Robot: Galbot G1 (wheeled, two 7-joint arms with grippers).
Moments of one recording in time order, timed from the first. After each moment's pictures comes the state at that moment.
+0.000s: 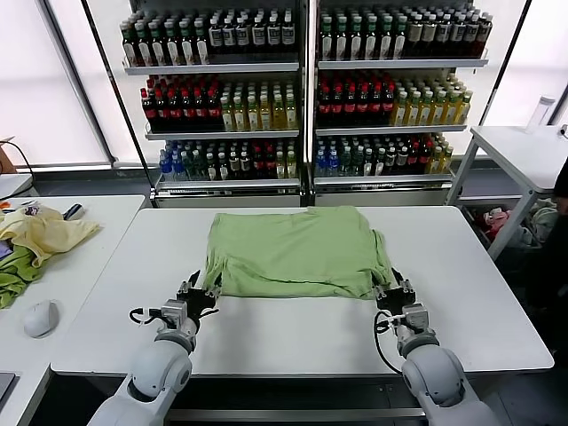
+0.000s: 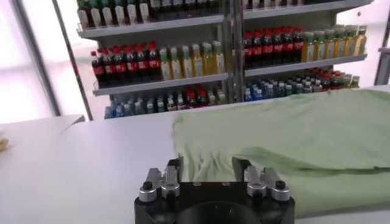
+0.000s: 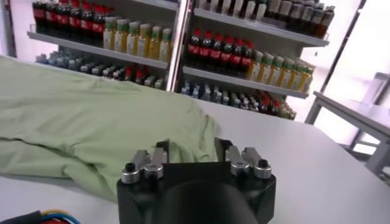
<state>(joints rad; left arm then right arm) 1.10 -1.14 -0.26 -1.80 -0.41 0.42 -0.28 -1.18 1.16 0.39 1.82 0.27 -0.38 0.19</state>
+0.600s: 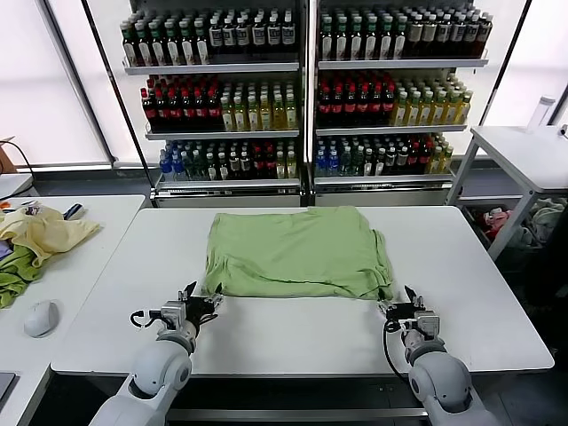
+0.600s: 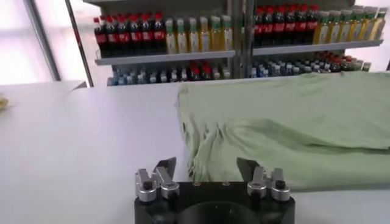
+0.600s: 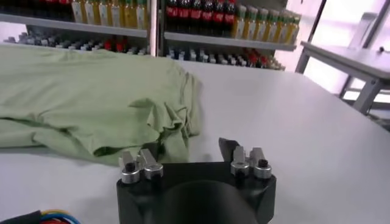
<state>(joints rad) 1.06 -1.15 -0.25 -1.73 -0.51 0.46 -0.30 -1.16 1.16 0.37 1.77 0.41 -0.45 0.22</state>
